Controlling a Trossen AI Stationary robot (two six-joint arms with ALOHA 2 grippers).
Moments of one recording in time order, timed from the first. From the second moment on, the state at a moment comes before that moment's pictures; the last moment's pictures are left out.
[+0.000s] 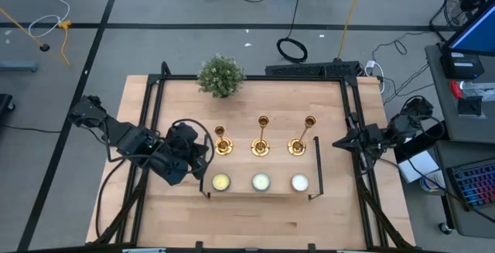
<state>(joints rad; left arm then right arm) -0.53 1.38 1.53 -1.17 -0.65 -1.21 0.64 0.06 0.43 -0.33 0.47 0.03</state>
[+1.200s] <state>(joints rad) -0.48 1.37 1.53 -1.17 -0.61 -1.16 0.64 0.03 0.09 0.01 0.29 0.16</state>
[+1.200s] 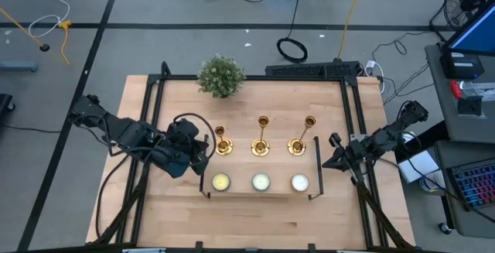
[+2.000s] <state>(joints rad) -0.47 1.35 1.53 -1.18 -0.59 -1.15 0.45 0.00 0.09 0.08 0.18 0.08</state>
